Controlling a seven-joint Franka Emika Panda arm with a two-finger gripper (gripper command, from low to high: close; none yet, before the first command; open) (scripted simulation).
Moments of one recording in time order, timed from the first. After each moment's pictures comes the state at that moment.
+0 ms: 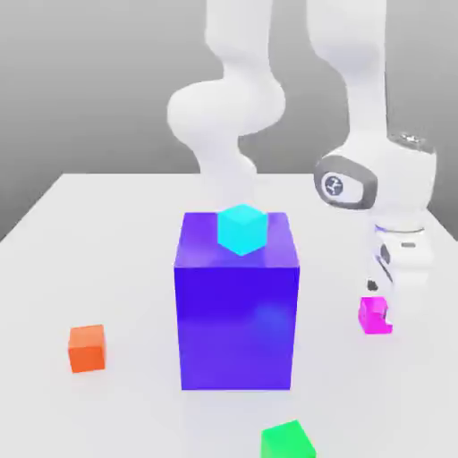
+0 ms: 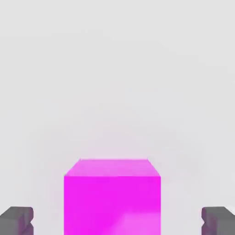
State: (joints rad) arm 0.79 0.26 0.03 -2.84 -0.15 3.09 0.15
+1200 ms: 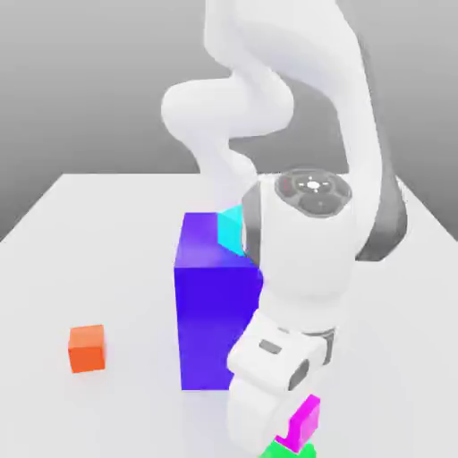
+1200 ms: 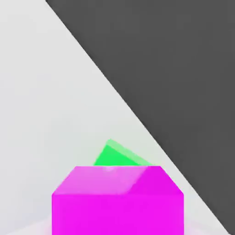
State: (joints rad) arm 0.30 0.34 -0.14 -2.35 0.11 2.69 -0.05
